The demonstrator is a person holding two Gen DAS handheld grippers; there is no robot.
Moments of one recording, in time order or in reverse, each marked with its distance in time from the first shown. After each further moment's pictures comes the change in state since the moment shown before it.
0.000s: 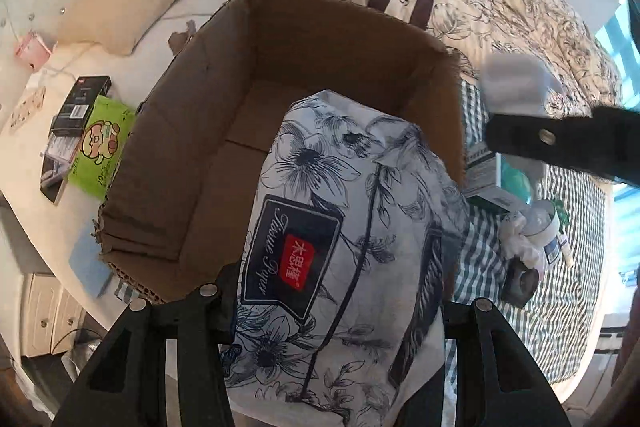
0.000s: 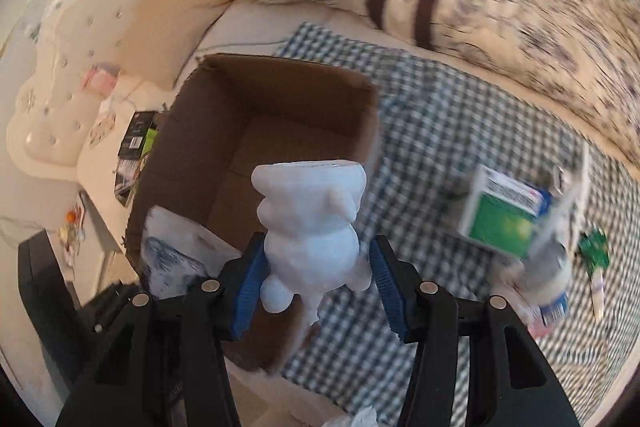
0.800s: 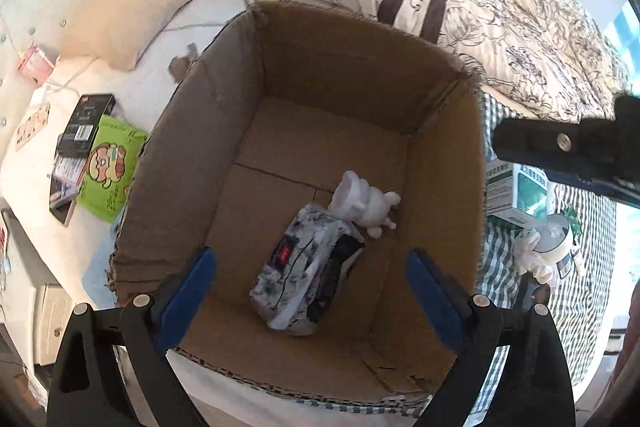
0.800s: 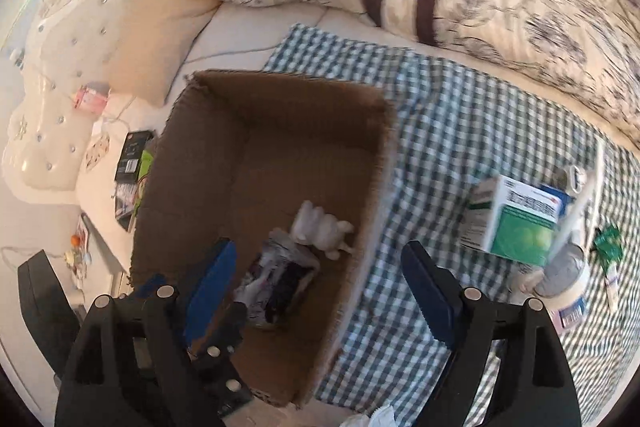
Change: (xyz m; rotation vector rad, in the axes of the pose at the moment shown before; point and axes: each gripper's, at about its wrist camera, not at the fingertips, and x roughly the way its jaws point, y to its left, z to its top) left arm 0.004 -0.008 0.024 -0.076 -0.017 0.069; right arm 0.011 -0.004 0.019 0.118 0.000 -0.004
